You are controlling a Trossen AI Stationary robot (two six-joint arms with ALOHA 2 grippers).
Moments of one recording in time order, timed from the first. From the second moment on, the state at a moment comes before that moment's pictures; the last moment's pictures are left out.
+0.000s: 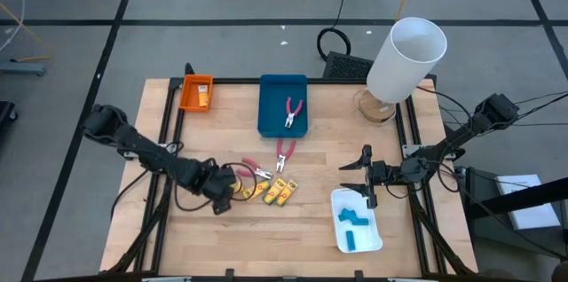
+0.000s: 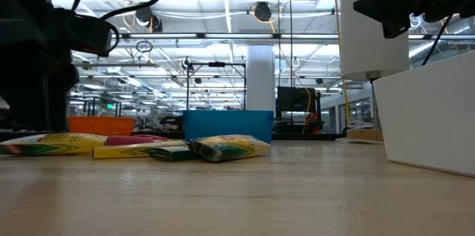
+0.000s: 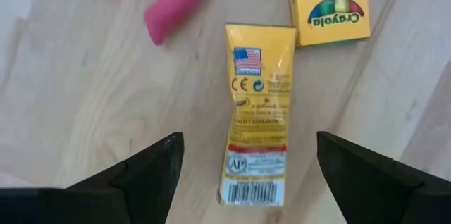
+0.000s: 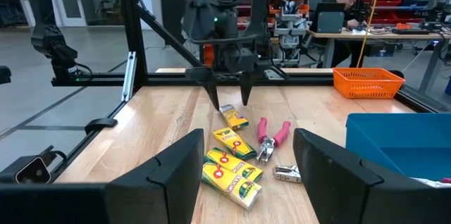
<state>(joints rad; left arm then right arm) -0.47 1.41 0.72 -0.67 -0.17 -0.84 0.57 0.93 0.22 0.68 0.55 0.06</state>
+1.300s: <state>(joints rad) -0.50 1.54 0.72 -0.51 -0.19 -0.81 0.57 0.93 0.22 0.68 0.55 0.07</state>
